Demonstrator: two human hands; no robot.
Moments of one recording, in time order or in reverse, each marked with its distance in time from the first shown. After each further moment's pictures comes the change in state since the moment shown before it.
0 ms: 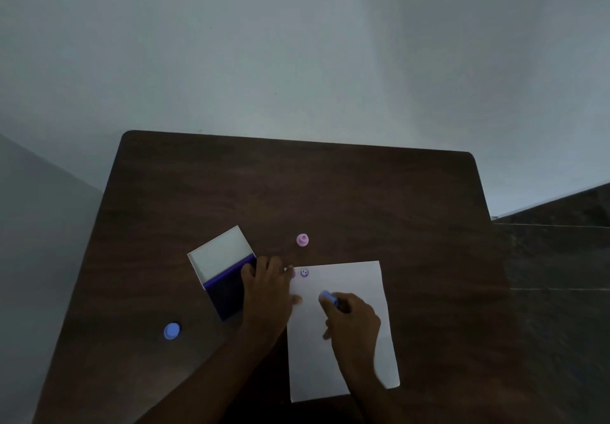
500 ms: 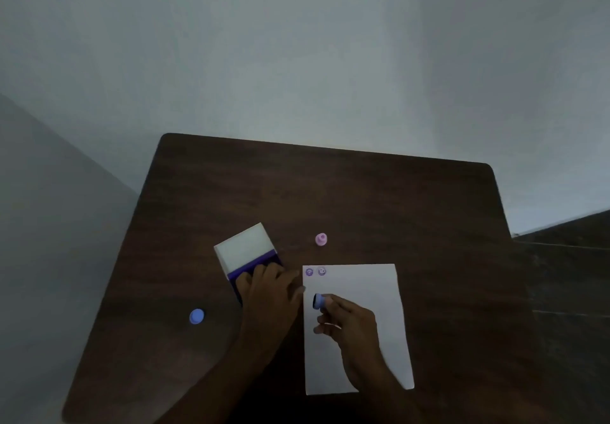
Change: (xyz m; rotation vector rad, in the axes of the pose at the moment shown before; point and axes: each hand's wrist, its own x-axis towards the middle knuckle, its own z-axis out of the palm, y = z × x) left_hand -0.050 -0.031 -0.018 -0.200 0.140 -0.084; right_hand -0.026 -0.019 0.010 0.607 -0.275 0.191
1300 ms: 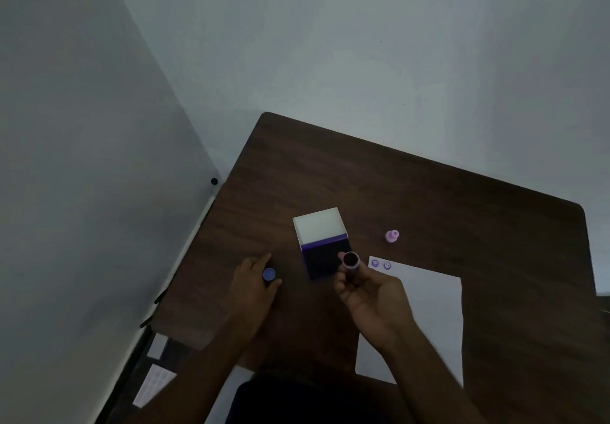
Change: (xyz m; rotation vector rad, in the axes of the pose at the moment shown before) left_hand -0.063 -0.159 0.018 -0.495 0.223 -0.325; right_hand -0.051 -0.014 0.076 0.496 -0.397 0.298
